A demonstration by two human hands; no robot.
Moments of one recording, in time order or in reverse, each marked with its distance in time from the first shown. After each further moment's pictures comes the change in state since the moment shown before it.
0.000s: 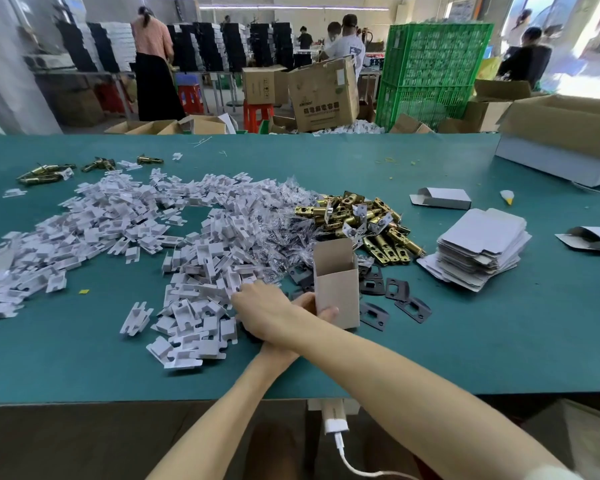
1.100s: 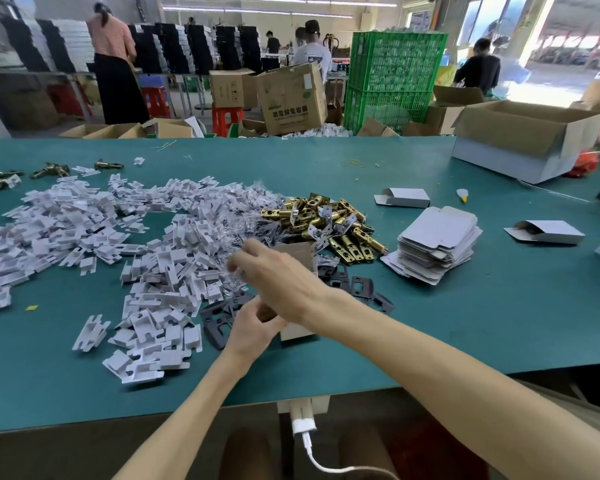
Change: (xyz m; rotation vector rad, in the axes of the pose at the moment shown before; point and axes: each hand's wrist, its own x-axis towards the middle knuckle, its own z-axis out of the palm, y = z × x) left_hand 0.012 -0.010 0.003 -0.076 0.174 -0.192; right_hand -0.078 0.057 -0.056 0.239 0.378 -0.060
